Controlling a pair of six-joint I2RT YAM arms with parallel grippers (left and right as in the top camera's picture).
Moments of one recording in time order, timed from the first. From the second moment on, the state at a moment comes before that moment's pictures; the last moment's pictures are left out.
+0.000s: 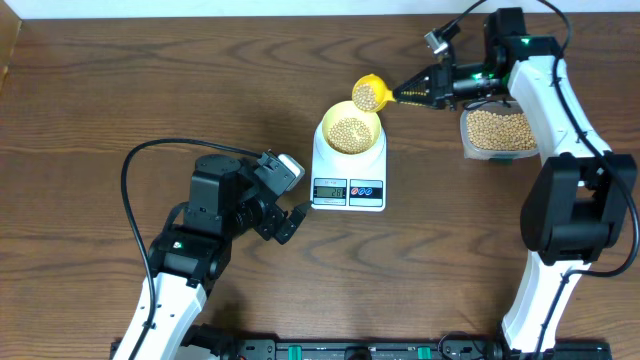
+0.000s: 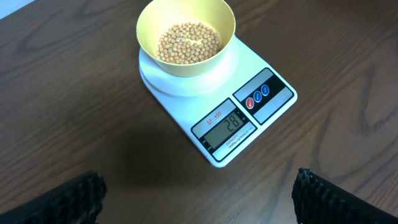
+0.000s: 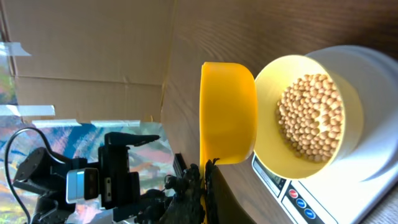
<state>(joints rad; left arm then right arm) -0.26 1.00 0.71 -0.47 0.36 0.38 0.06 2.14 1.84 -1.04 -1.23 -0.01</state>
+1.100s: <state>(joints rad) -0.26 1.00 0.71 -0.47 0.36 0.38 0.25 2.14 1.92 -1.16 -0.76 -0.08</state>
